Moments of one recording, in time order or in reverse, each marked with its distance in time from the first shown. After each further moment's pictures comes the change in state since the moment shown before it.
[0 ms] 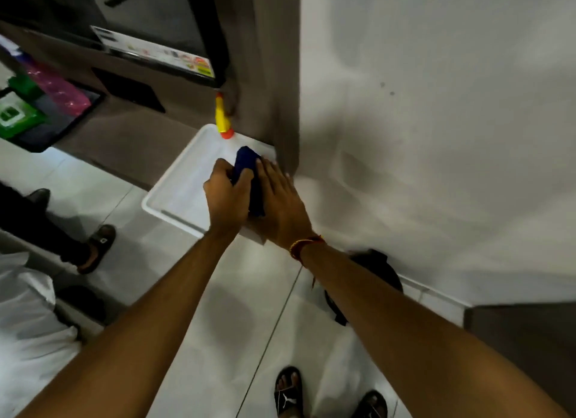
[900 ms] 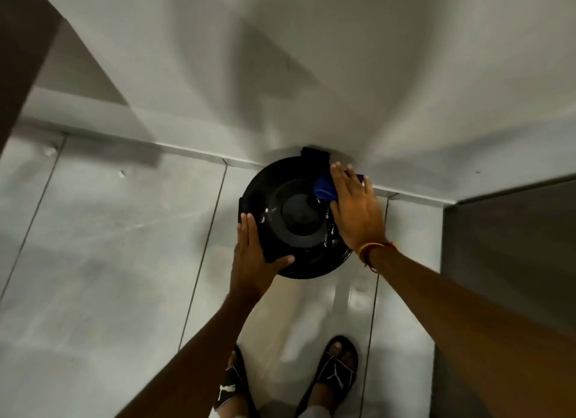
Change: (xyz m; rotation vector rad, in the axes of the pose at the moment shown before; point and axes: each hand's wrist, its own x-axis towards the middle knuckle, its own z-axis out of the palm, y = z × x) left_hand -0.251 -0.406 0.406 0.338 -0.801 0.053; right_hand -0.322 0.474 0.203 -0.278 -0.153 0.558
